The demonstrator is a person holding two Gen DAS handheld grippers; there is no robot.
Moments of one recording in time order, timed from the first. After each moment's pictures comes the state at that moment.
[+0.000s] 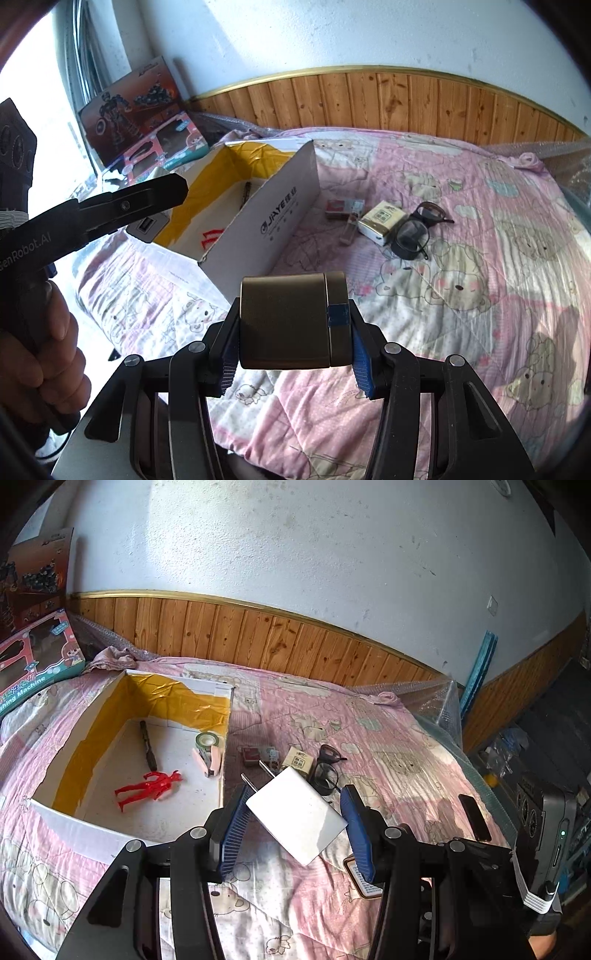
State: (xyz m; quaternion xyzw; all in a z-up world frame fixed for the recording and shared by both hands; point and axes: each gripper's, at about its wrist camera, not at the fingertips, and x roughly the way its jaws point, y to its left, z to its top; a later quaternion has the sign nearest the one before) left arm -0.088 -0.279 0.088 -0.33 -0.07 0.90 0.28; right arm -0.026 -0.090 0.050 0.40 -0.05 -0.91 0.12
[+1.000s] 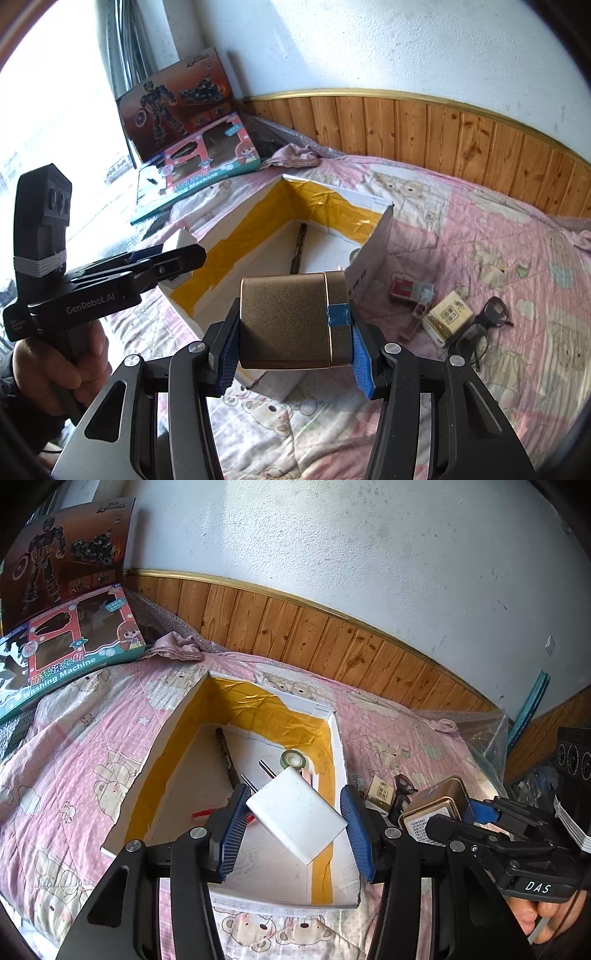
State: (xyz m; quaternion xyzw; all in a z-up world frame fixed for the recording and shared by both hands) left arm -0.176 -0.368 0.080 -0.36 -0.11 0.91 0.19; right arm -0.145 -0.155 0.098 0.38 -0.01 -0.90 0.22
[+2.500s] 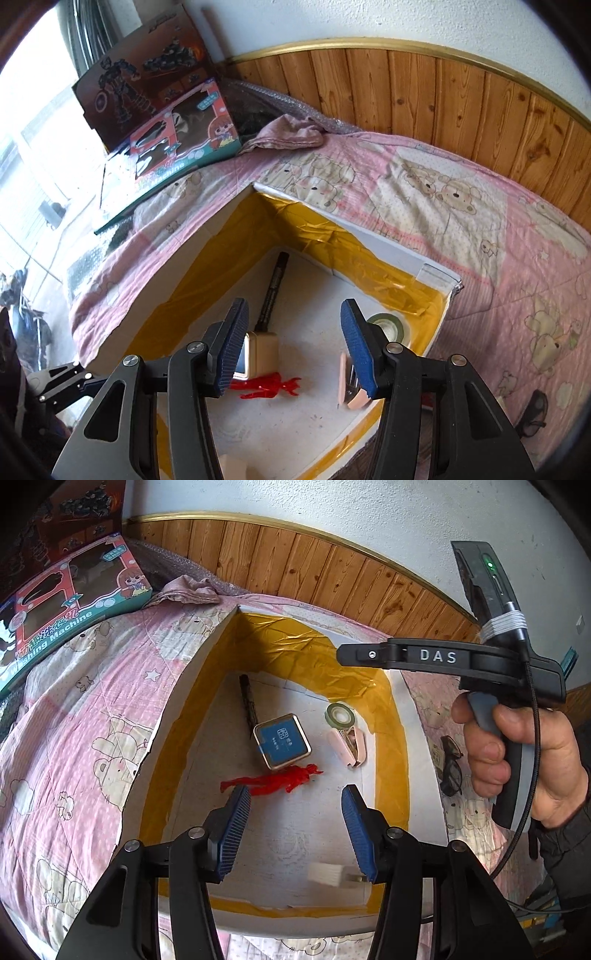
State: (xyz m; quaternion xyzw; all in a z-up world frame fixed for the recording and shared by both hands) left arm -0.236 -0.385 0.015 -0.46 -0.08 0.87 0.18; right arm -0.338 -0.203 0.038 0.45 -0.01 -0.86 0.24
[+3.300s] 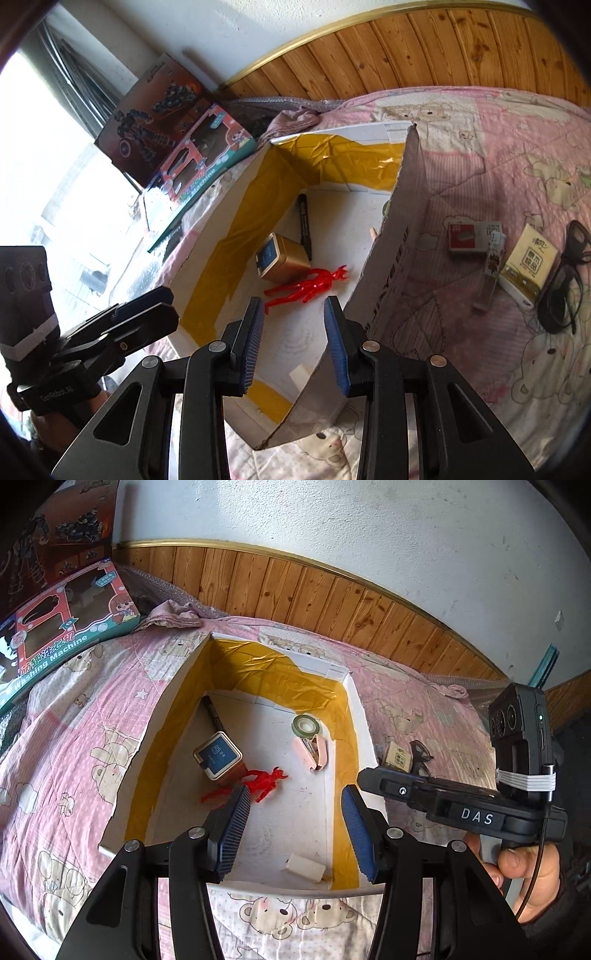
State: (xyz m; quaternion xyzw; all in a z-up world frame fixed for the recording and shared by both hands) left arm -0.191 -0.364 0.054 -0.42 -0.08 0.88 0.20; right arm -0.196 -0.141 0.016 0.44 -0.18 -0.84 0.25
